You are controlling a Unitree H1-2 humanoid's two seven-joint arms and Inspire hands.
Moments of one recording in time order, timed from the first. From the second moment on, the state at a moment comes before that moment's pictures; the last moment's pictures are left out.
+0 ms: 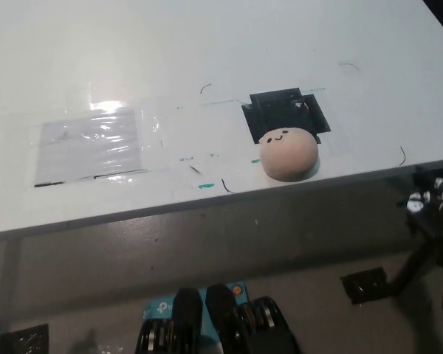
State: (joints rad) left_arm -0.16 0.49 0.29 0.72 -0.34 -0.05 -0.47; right_arm -0.29 -0.12 -0.20 0.00 0.09 0.37 -0.03
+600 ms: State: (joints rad) left_arm -0.16 0.49 0.29 0.72 -0.34 -0.06 -0.48; right_arm -0.58 -0.19 -0.04 -0.08 0.08 0.42 0.01
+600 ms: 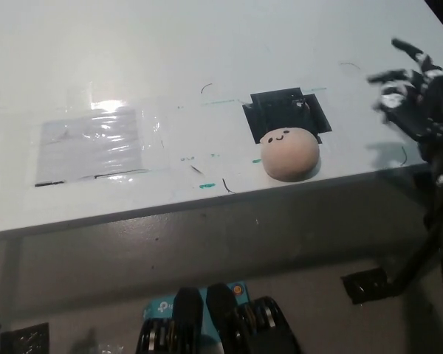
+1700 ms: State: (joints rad) left_arm -0.17 0.50 0.28 0.69 -0.33 -0.06 -0.48; right_arm -0.71 -0.23 0.31 0.36 -0.21 0.28 0.10
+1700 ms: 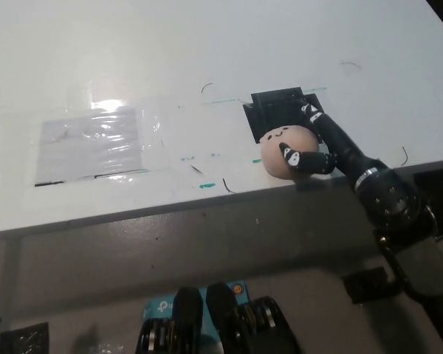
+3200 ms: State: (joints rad) left_arm -0.23 0.52 0.27 0.68 -0.32 -0.06 -0.48; right_arm -0.79 -0.29 0.71 0.43 -0.68 0.19 0.07
